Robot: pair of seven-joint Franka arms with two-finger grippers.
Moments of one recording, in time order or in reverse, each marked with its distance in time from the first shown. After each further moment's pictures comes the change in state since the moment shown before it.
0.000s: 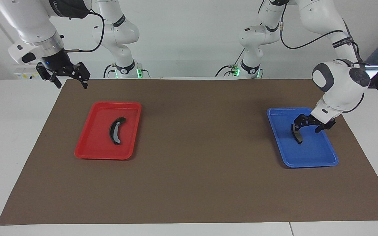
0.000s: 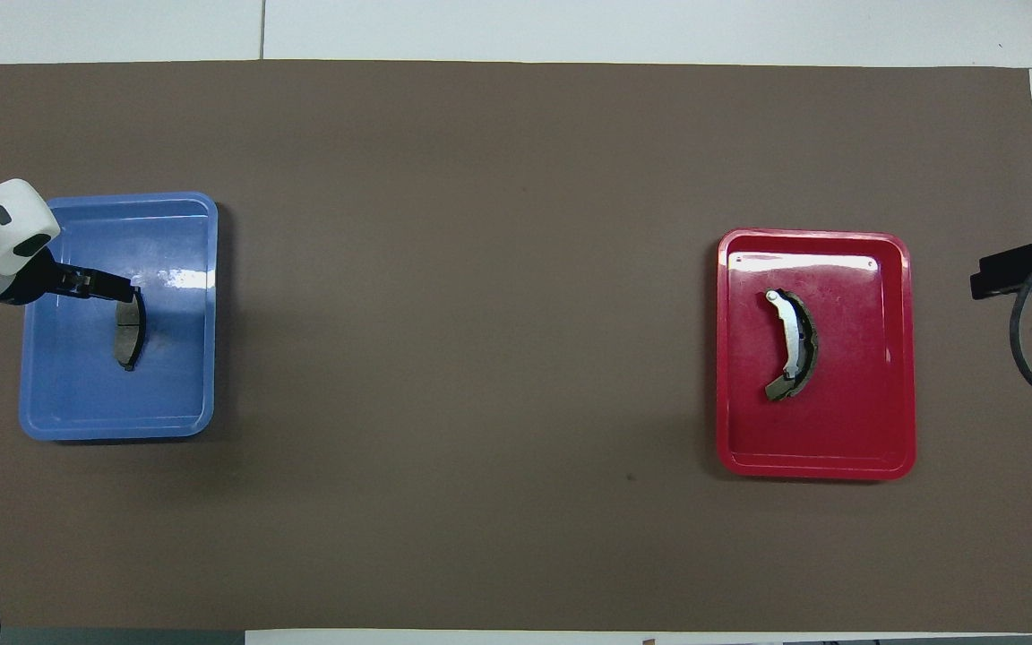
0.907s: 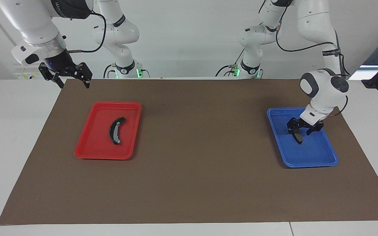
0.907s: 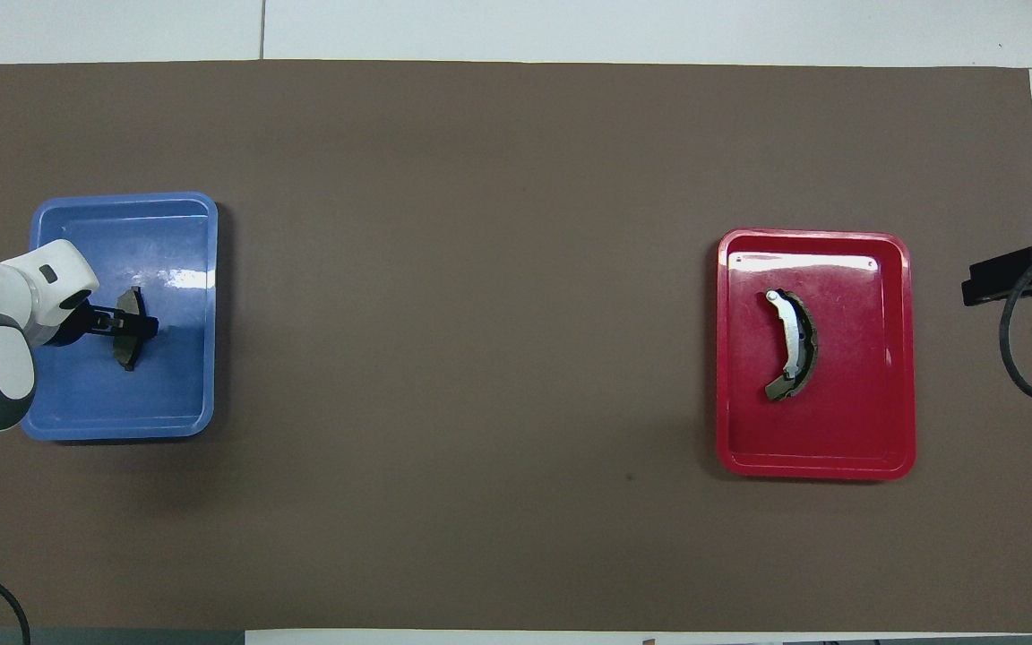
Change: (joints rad) left arm 0.020 0.003 -0.003 -0.199 0.000 0.244 0.025; right arm 0.010 0.000 0.000 -0.007 0.000 -0.011 0.000
